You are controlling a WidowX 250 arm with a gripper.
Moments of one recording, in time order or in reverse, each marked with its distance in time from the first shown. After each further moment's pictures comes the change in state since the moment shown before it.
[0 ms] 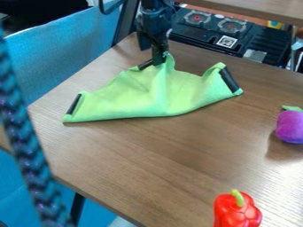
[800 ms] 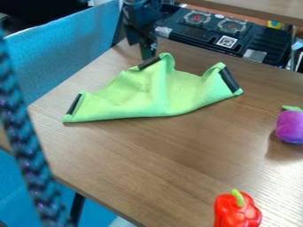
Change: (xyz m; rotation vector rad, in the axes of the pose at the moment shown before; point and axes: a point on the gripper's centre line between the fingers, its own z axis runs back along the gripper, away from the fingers) arm -0.021 -0.002 0.029 -0.021 -0.052 0.024
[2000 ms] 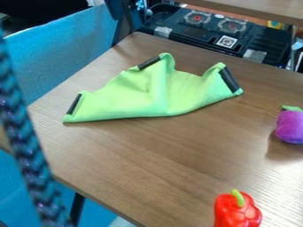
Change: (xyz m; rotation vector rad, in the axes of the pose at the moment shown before) arm -0.026 -0.024 0.099 -0.161 -0.082 0.113
